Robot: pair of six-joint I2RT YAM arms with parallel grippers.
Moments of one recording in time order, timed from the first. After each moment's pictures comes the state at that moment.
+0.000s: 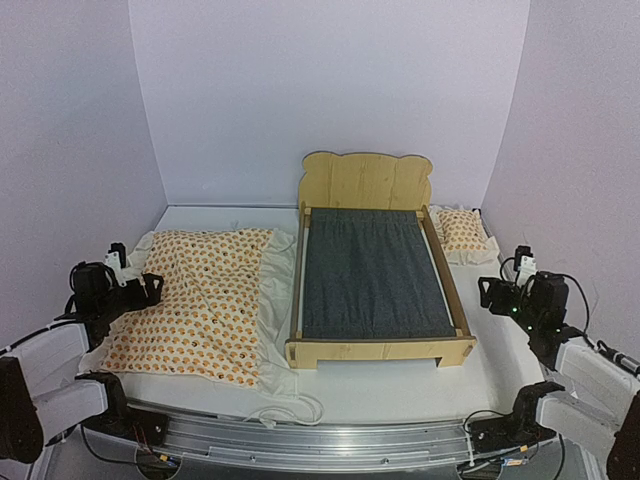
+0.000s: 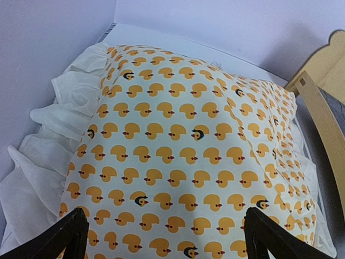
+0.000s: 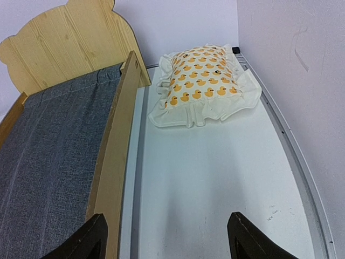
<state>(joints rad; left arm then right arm) 0.10 0.87 0.25 0.16 0.18 -0.21 0.03 0.79 0.24 0.18 -0.05 0.22</state>
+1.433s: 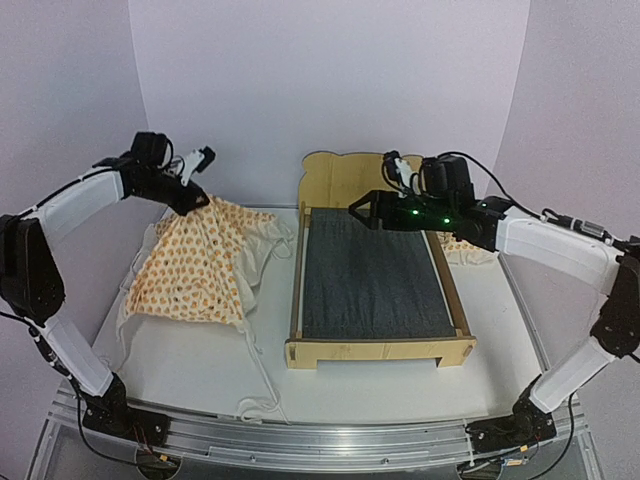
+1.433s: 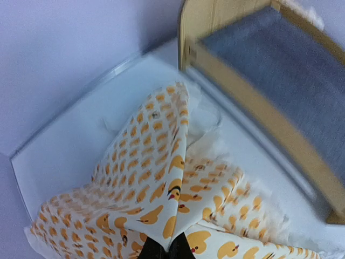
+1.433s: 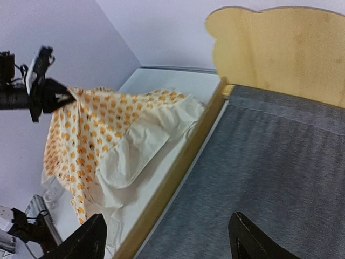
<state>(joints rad) -0.21 1.63 1.43 -0.57 0.33 0.41 0.64 1.51 1.26 -0.17 -0.17 0.40</state>
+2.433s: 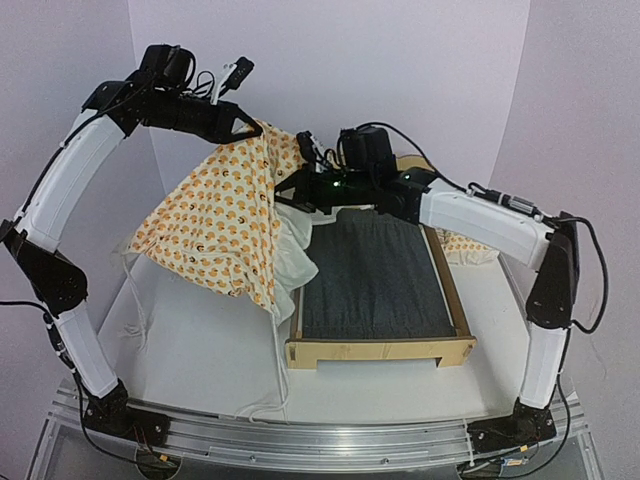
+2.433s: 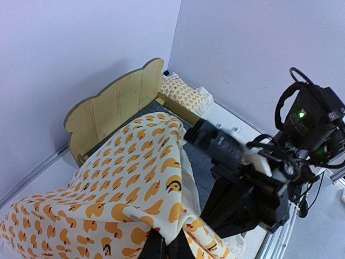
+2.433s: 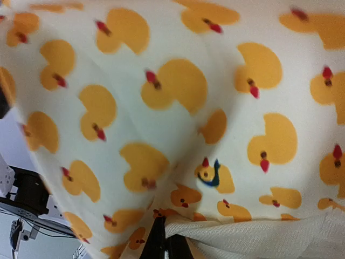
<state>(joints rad) -0.51 1.77 2.31 -1.00 0.49 0.05 0.85 1.95 1.88 -0.21 -0.41 0.67</state>
